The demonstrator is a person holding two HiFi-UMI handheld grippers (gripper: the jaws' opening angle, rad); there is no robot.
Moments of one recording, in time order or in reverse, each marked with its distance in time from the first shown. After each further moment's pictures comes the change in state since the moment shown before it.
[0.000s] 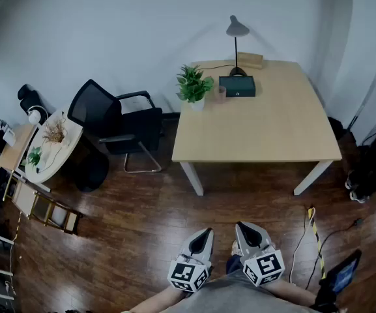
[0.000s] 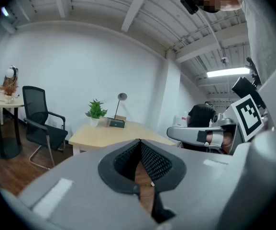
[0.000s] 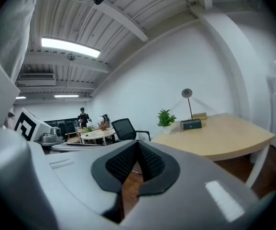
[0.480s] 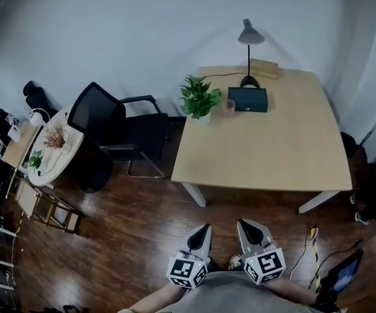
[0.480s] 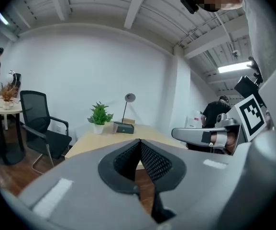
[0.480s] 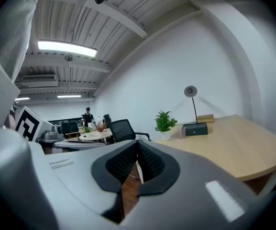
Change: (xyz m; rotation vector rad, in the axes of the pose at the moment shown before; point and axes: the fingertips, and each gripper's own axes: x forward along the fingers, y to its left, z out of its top) left arm 0.117 0.043 0.041 -0.004 0.004 0.086; right arm 0.086 -0.094 0.040 -0.011 0.027 0.052
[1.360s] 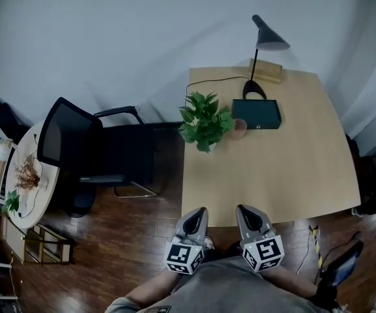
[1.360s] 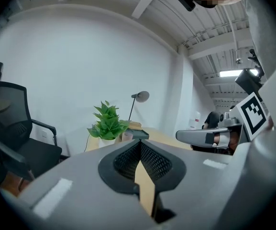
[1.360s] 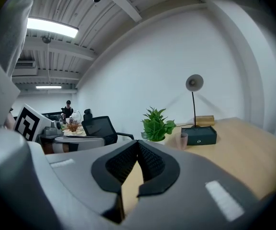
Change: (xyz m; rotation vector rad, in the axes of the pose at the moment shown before) left arm 0.181 0.209 0.066 0.001 0.022 -0.146; right arm 0.251 -0.067 0.036 -0.009 0.054 -0.192
